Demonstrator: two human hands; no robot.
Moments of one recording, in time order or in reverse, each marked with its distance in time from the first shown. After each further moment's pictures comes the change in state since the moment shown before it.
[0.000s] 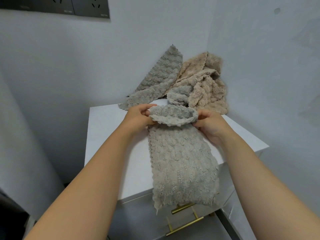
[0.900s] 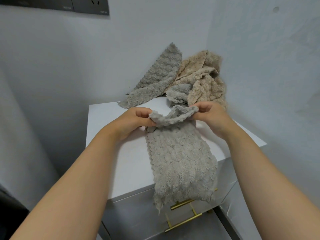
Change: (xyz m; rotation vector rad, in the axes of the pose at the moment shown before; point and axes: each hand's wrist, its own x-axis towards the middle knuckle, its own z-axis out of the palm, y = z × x) left_hand -0.012 0.003 -0.023 0.146 -0.375 0.085; right_hand -0.005 -0.015 -0.007 -0.244 -0.103 -0.264
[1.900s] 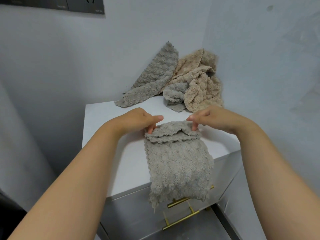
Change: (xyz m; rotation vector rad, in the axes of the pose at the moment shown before) left_hand 0.003 0.019 0.013 0.561 -0.006 -0.207; right_hand -0.017 -0.022 -0.026 -0.421 -0.351 0.156
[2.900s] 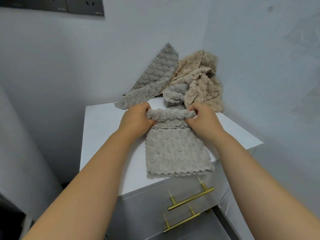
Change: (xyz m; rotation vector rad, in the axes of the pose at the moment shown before) left_hand 0.015 0.000 0.018 0.299 0.515 0.043; right_hand 0.031 0.005 0.042 -0.162 0.577 -0.020
